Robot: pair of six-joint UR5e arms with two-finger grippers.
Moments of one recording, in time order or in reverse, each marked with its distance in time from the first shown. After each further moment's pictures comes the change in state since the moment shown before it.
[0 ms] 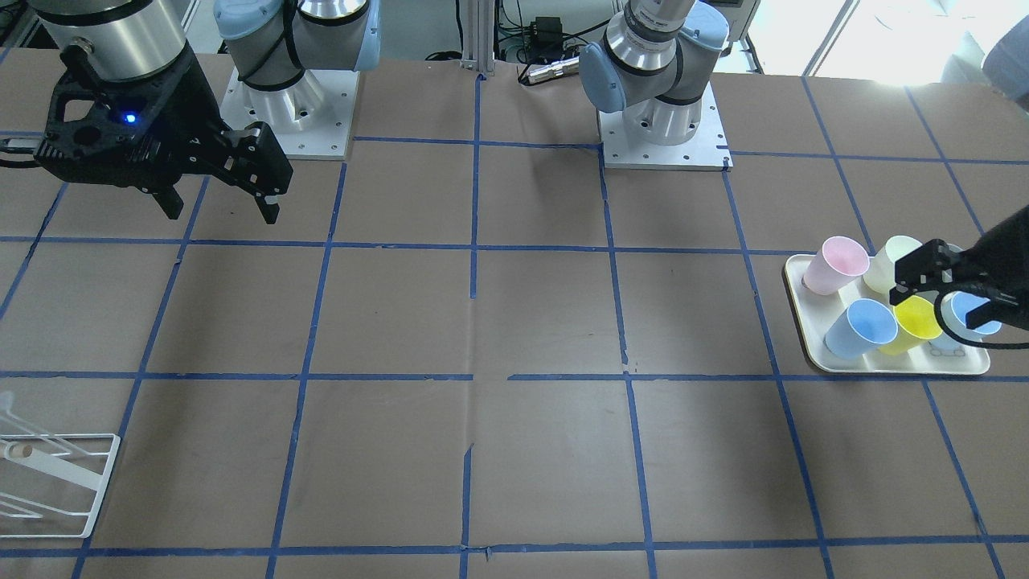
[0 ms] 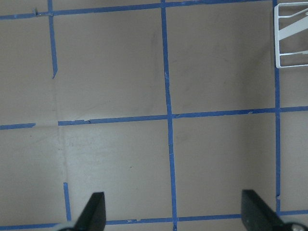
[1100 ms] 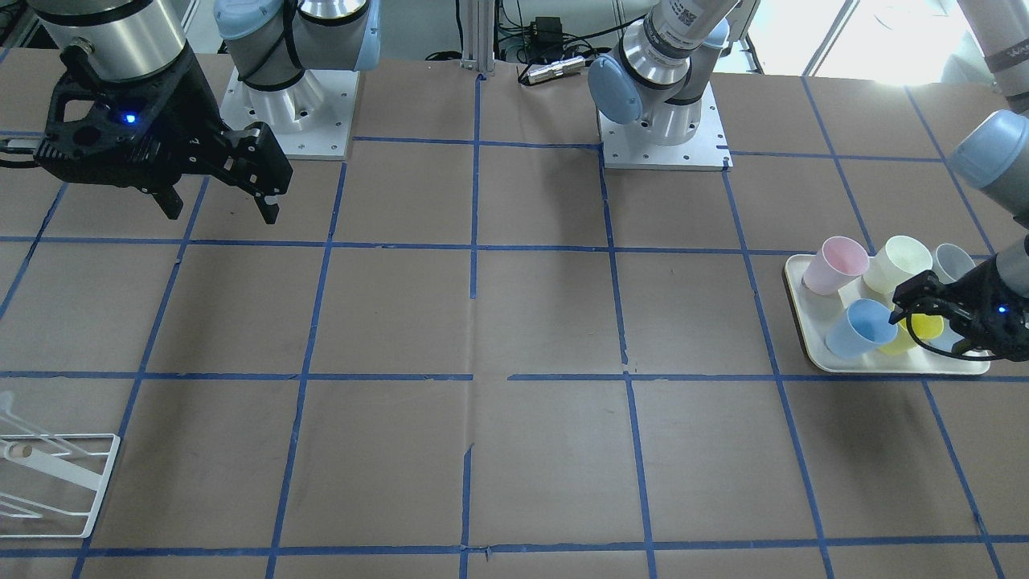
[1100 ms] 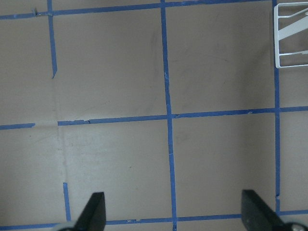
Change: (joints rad) left arm 0.172 -0.086 -0.243 0.364 -0.011 0.400; right arm 0.000 0.000 0.000 0.000 -0.001 0.000
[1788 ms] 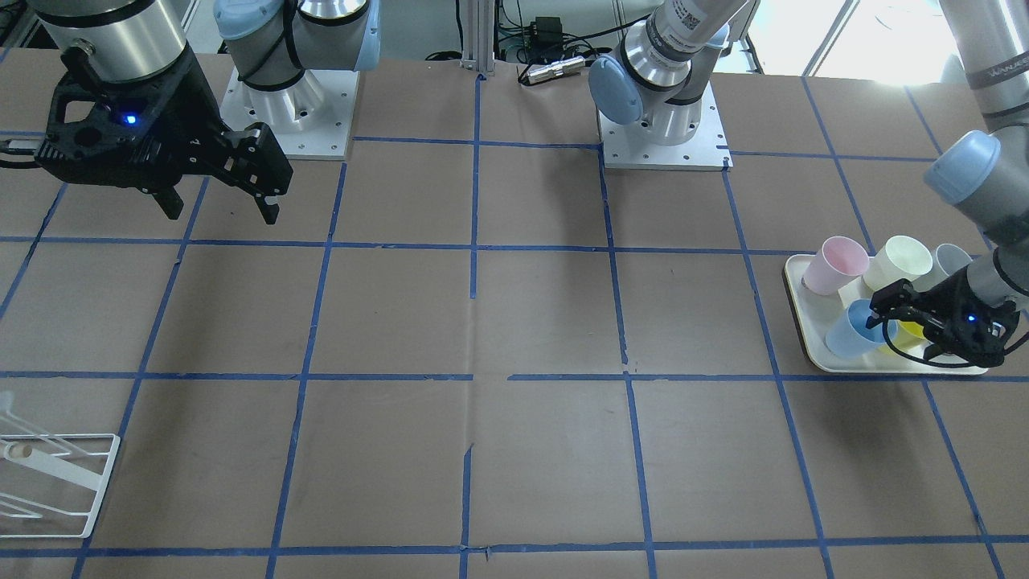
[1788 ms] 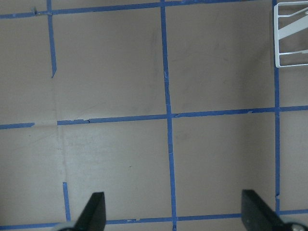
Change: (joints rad) left arm 0.003 -0.032 -0.048 0.032 -0.008 -0.017; right arm 0.000 0.000 0.001 0.001 0.000 0.000
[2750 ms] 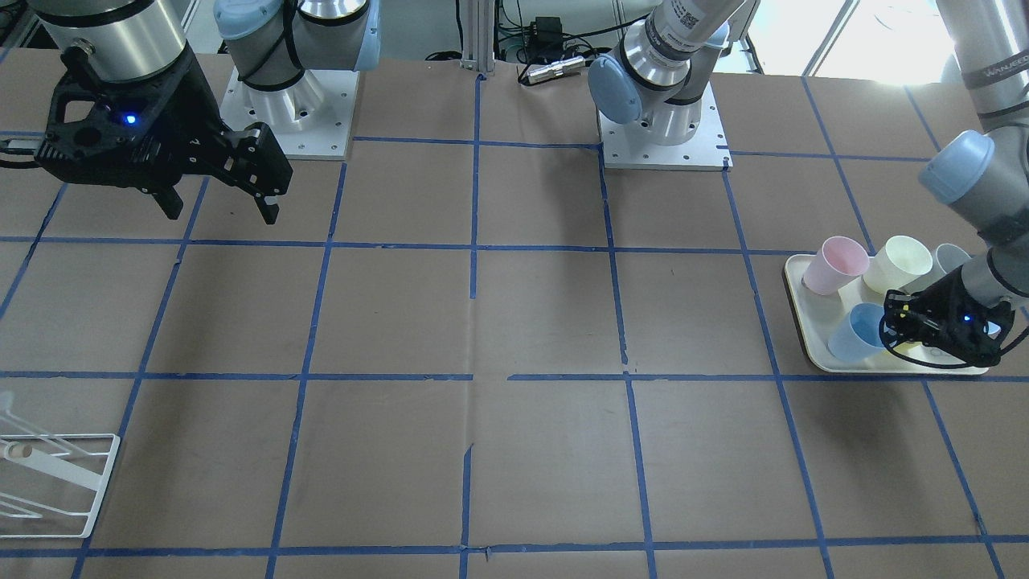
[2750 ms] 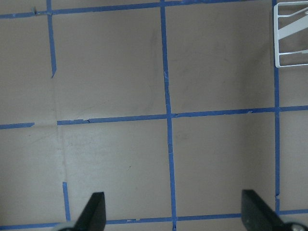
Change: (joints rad) left arm -0.009 0.010 -0.006 0.004 0.007 -0.035; right arm 0.000 0.000 0.000 0.000 -0.001 0.000
